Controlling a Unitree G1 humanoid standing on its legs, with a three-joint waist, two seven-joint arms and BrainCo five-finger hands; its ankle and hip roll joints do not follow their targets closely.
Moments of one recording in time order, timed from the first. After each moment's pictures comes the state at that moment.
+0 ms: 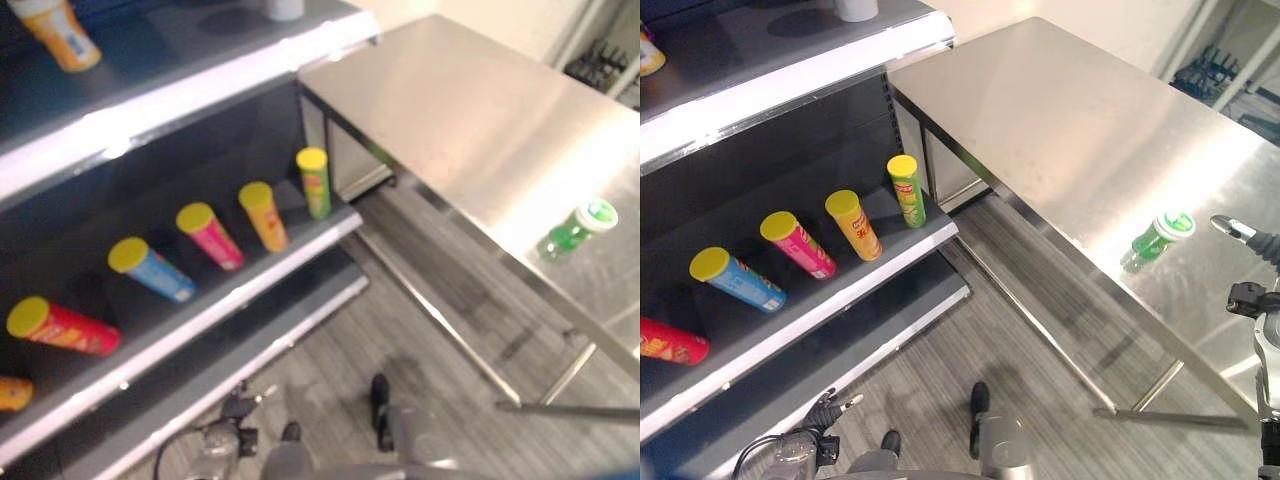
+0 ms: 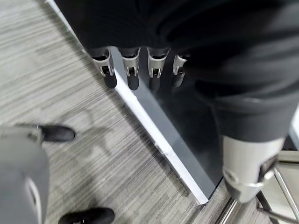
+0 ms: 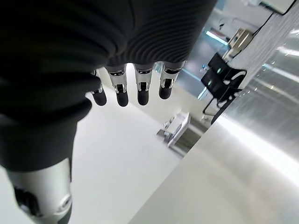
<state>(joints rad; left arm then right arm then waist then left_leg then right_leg) 0.03 0.22 -0.07 0.98 -0.18 -0.11 0.08 0.00 -0.89 -0.42 0.18 0.21 -0.12 -0.21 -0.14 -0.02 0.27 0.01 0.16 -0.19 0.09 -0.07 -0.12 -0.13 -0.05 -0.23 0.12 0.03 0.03</state>
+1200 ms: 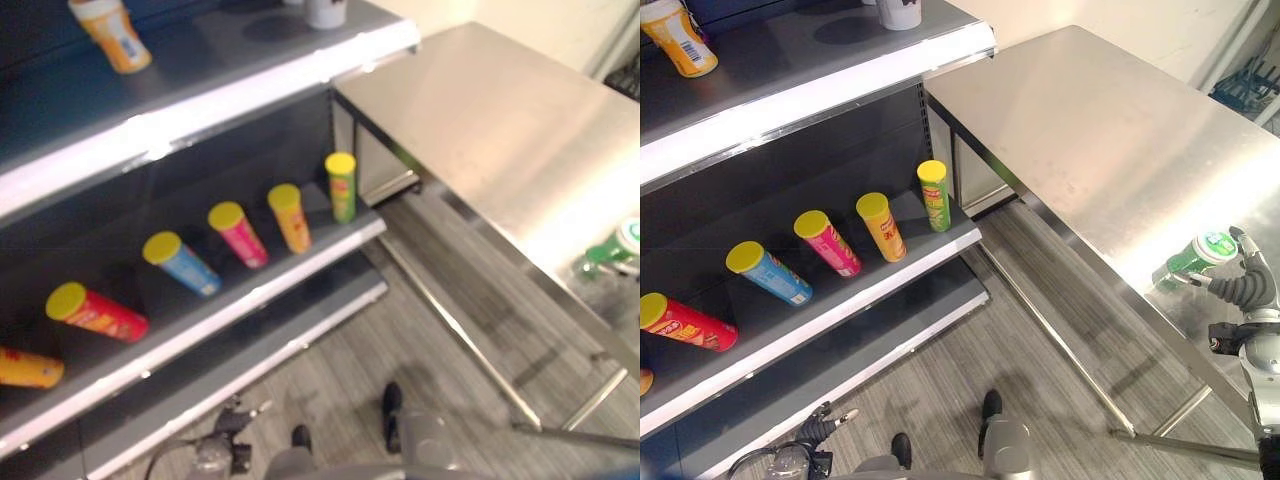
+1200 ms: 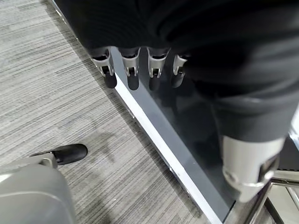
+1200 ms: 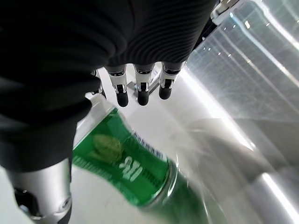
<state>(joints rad) 0.11 0.24 -0.07 0.97 -0.14 -0.11 0.08 0.01 -0.90 -0.28 0.35 0.16 -0.07 -0.10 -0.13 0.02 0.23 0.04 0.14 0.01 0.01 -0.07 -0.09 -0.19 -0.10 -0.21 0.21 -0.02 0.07</state>
